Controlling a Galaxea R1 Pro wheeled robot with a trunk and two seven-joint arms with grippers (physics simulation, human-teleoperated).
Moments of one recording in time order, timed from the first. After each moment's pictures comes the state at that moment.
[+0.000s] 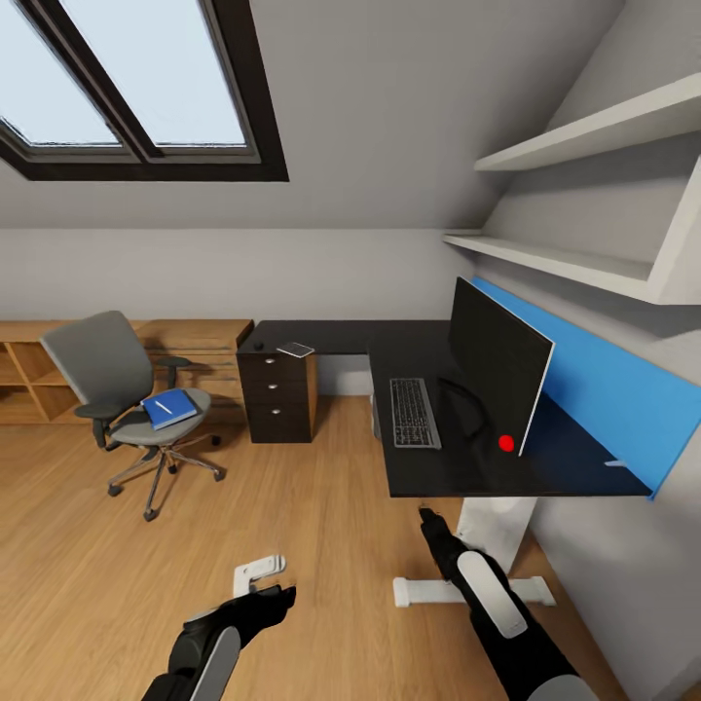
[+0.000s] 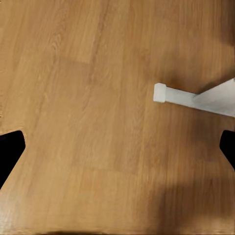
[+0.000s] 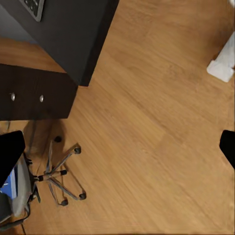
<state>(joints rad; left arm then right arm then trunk) -0.16 -0.08 -0.14 -1.32 0.44 0.65 0.31 -0.45 0.04 0.18 -0.93 -1.30 0.05 -0.43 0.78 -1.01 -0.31</state>
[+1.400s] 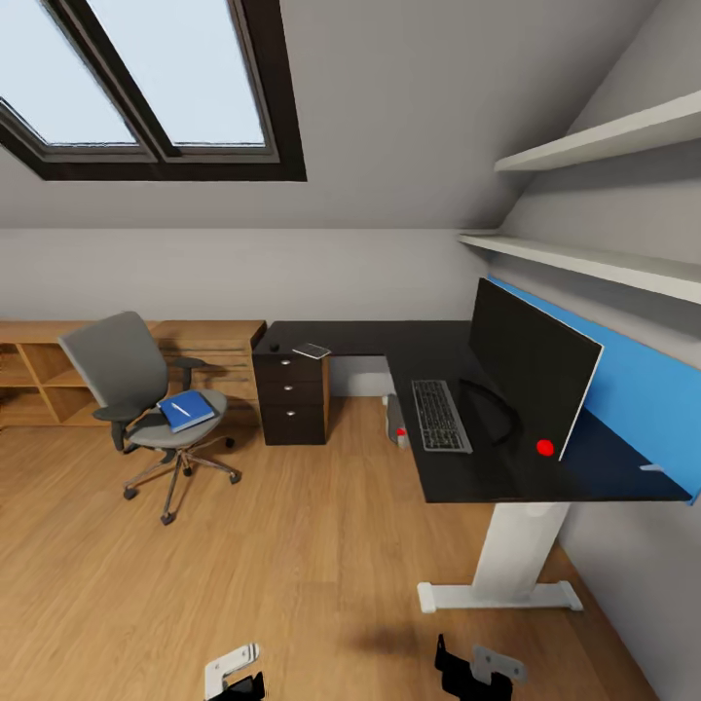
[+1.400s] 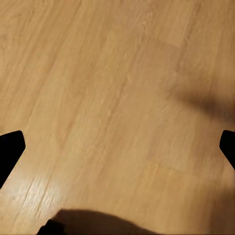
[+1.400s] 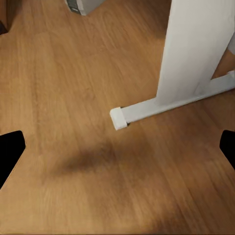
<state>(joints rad) -0.16 -0.05 -0.15 -0.73 0.44 0.11 0.31 -0.44 0.10 0.47 -0.02 -0.68 -0.65 -0.18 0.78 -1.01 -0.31</state>
